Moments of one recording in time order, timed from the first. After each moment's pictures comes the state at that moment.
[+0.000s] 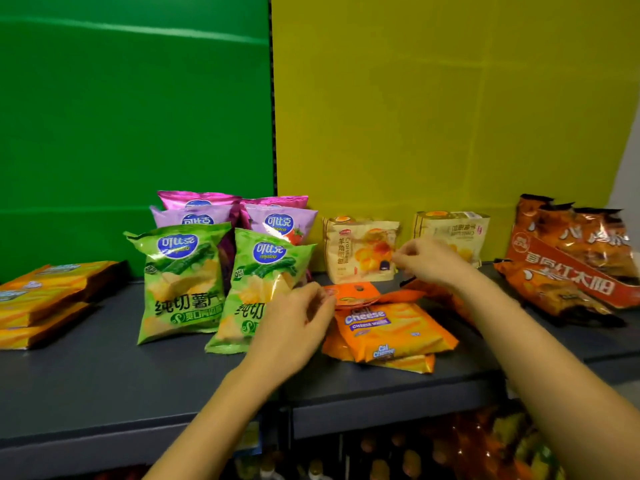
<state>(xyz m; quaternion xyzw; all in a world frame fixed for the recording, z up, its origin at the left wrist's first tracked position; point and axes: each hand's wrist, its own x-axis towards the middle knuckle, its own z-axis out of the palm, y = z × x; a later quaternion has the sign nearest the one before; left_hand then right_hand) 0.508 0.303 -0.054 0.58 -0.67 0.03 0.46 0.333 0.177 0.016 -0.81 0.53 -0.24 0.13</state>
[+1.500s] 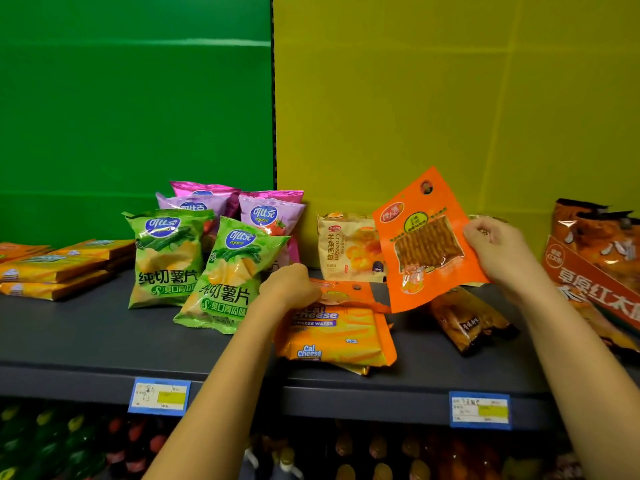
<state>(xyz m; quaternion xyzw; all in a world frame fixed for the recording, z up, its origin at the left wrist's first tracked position) 0.454 0.224 -0.029 0.85 -0.47 -0.06 0.22 0.215 0.101 0.005 -0.75 0.37 -0.49 0.24</state>
